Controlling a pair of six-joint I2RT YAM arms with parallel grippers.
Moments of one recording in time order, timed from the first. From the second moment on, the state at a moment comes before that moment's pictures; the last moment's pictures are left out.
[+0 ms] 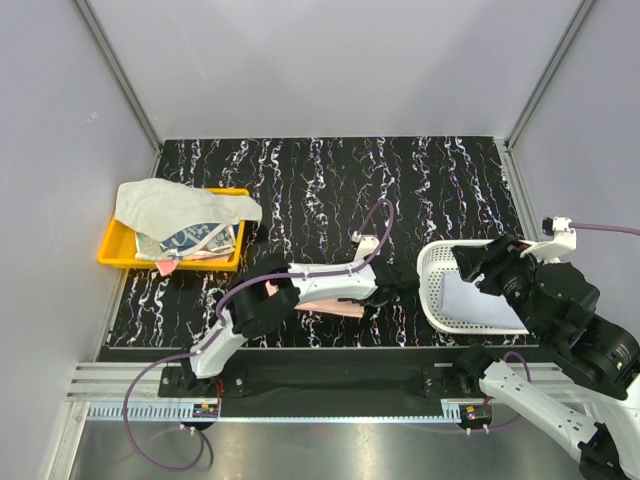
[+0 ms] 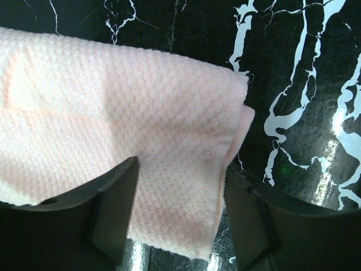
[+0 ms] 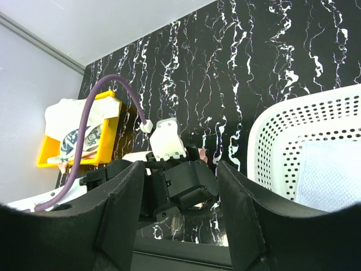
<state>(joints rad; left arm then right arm) -1.19 2.21 1.70 -1.05 -0.67 -1.26 0.70 0.51 1.18 -0.95 0.45 0.71</state>
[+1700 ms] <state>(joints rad) -1.16 2.37 2.21 -0.45 0.09 -1.00 0.70 0.46 1.28 -1.04 0.43 0.64</state>
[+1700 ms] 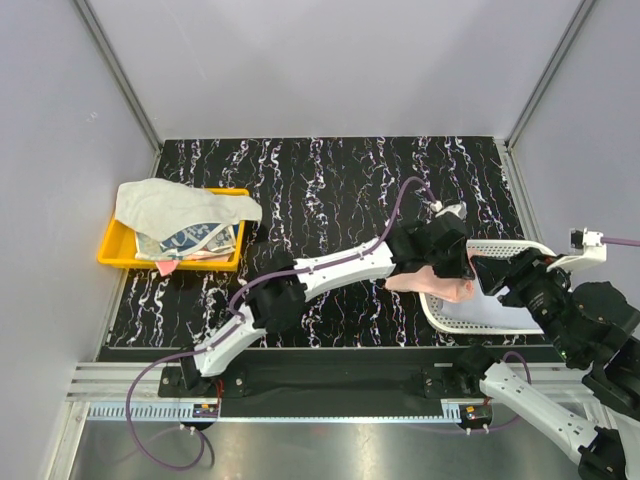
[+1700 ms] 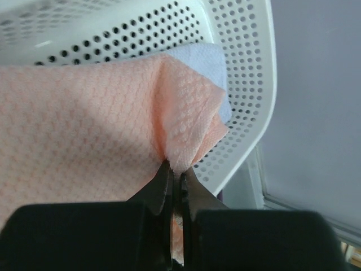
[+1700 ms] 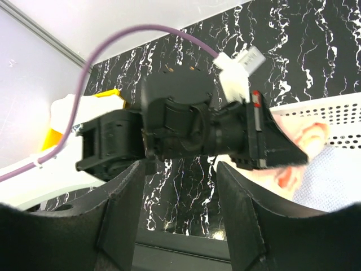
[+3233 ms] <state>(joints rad) -1.18 2.68 2.37 0.08 0.32 -1.22 0.70 0.41 1.26 -1.05 0.45 0.62</state>
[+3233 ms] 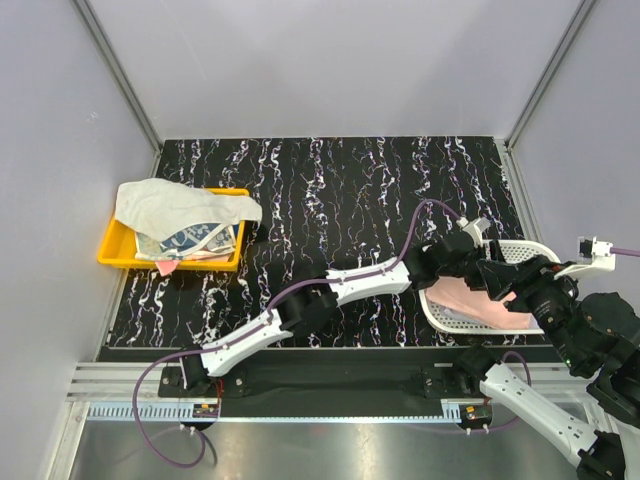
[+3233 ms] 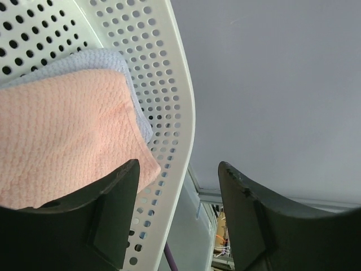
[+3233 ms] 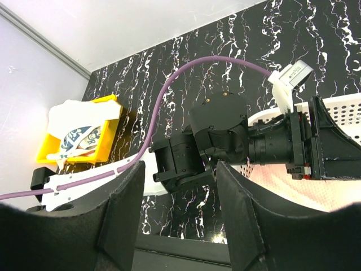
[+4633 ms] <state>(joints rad) -0.24 1.39 1.02 -0.69 -0.59 -0.85 0.70 1.01 0.96 -0.56 0.13 0.63</state>
